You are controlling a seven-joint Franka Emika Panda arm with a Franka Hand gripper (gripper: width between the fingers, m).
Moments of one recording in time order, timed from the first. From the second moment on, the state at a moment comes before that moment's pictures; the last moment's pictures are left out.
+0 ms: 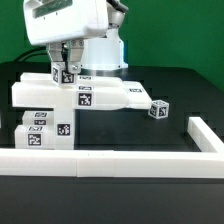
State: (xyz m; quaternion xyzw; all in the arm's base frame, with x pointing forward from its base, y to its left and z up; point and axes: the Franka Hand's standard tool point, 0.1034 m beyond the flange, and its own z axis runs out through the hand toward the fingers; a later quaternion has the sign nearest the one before) arm 0.577 -0.084 0.120 -0.86 0.49 -0.07 0.08
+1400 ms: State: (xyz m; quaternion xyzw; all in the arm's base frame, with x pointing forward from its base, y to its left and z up) arm 0.574 -0.082 0.117 -1.00 0.00 -0.07 0.02
